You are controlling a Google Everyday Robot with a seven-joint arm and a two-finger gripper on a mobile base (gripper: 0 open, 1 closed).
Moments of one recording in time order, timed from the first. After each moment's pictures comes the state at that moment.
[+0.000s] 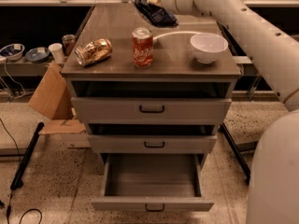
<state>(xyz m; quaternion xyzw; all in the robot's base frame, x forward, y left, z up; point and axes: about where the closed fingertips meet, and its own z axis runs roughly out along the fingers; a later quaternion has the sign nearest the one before) 0.844 -0.033 0.992 -0.05 0.78 0.33 0.53</state>
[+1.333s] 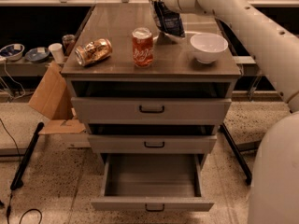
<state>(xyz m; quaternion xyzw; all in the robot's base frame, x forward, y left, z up) 0.842 -0.039 0.996 -0.05 0.78 0.33 0.53</state>
